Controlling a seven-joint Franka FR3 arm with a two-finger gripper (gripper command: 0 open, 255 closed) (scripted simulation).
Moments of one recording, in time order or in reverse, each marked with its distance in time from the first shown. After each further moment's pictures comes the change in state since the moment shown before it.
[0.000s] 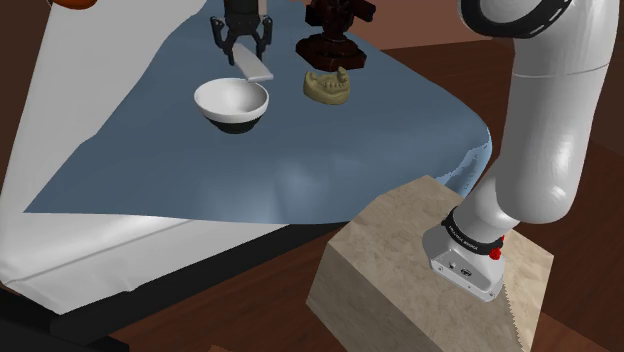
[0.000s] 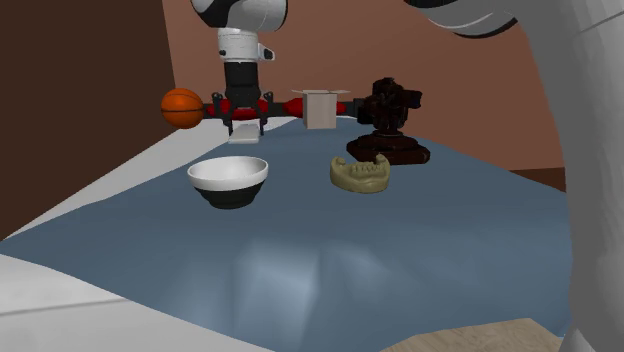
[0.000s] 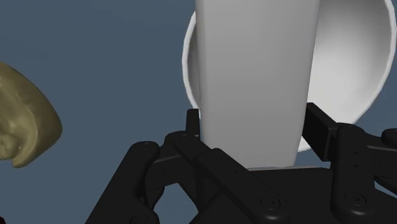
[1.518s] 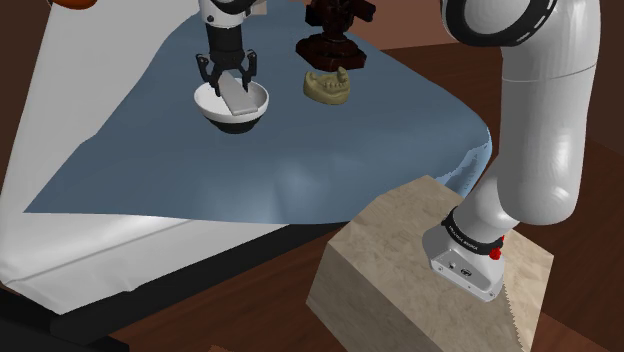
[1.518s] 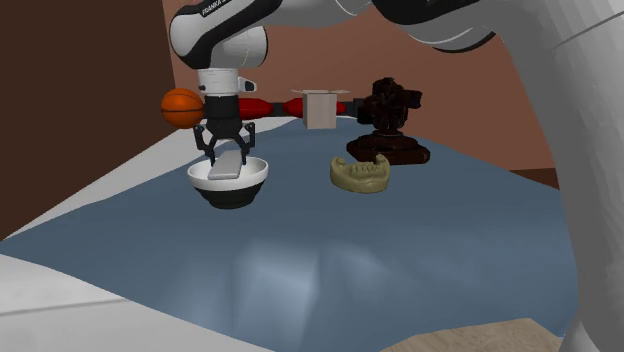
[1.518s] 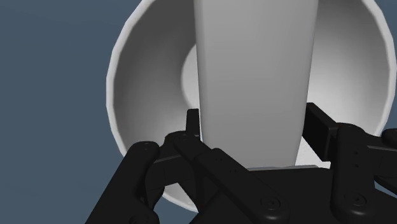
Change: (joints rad) arm 0.058 0.068 0.009 -0.077 -0.023 0.142 0.082
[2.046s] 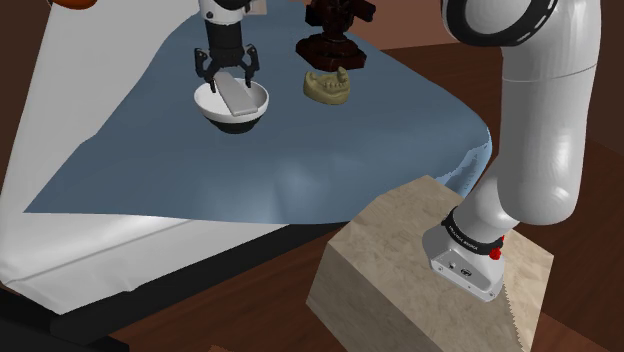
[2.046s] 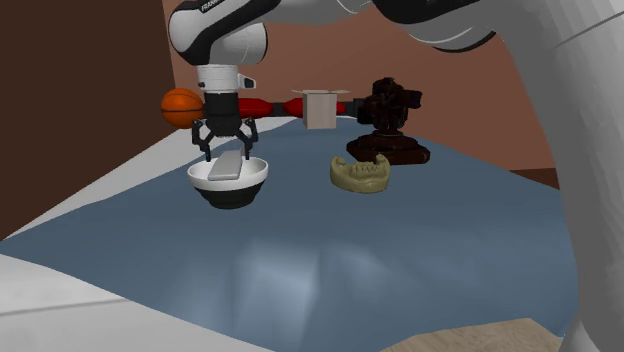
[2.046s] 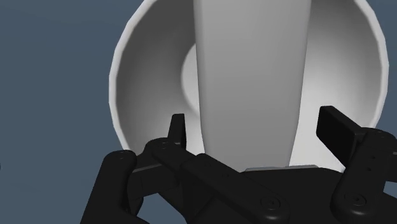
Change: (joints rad) arm 0.001 -0.002 0.001 0.014 0.001 -0.015 0.000
